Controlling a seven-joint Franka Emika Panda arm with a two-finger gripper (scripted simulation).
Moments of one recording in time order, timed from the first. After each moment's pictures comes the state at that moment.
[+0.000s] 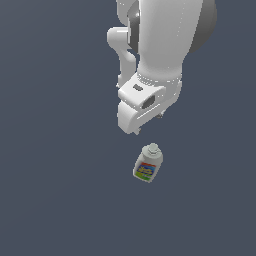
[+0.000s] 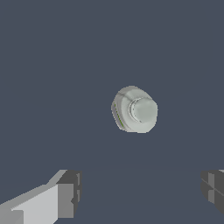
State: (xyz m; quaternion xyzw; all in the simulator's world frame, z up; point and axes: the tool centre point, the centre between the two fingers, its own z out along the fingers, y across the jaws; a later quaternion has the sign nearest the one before) arm 0.048 0.062 0.311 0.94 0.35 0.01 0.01
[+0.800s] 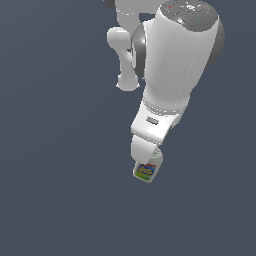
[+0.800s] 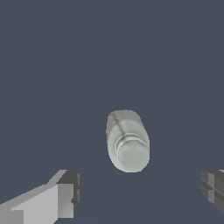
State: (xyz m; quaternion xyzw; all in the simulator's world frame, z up) arm 0.094 0.073 0.284 0.87 0.50 0.00 0.00
